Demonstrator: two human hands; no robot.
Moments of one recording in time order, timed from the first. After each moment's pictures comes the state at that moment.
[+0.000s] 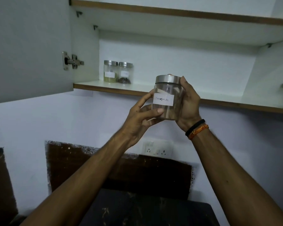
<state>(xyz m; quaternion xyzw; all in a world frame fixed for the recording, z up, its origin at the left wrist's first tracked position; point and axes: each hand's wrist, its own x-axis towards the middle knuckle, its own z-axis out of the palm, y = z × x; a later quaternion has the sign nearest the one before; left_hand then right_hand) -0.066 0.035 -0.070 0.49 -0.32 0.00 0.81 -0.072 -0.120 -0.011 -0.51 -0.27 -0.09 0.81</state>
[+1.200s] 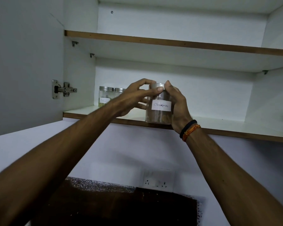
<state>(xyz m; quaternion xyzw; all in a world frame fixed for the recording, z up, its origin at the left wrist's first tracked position) 0.034 0.058 0.079 0.72 -0.35 0.12 0.59 0.008 -0.107 0.056 -0.59 -0.24 -0.20 0.75</state>
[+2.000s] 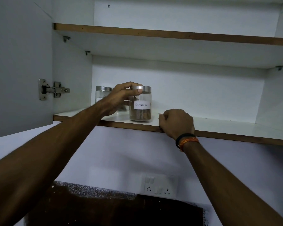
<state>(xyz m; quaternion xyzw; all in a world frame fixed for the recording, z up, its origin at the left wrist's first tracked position) 0.137 0.096 0.071 0.70 -0.33 0.13 0.61 0.088 -0.134 0.011 -0.90 -0.04 -0.43 0.09</state>
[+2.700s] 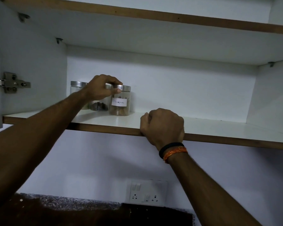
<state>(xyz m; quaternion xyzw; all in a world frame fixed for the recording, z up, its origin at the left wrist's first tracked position) 0.225 0.103 0.092 0.84 -0.32 0.36 0.25 0.099 -0.128 -0.003 -0.83 -0.03 -0.56 0.05</state>
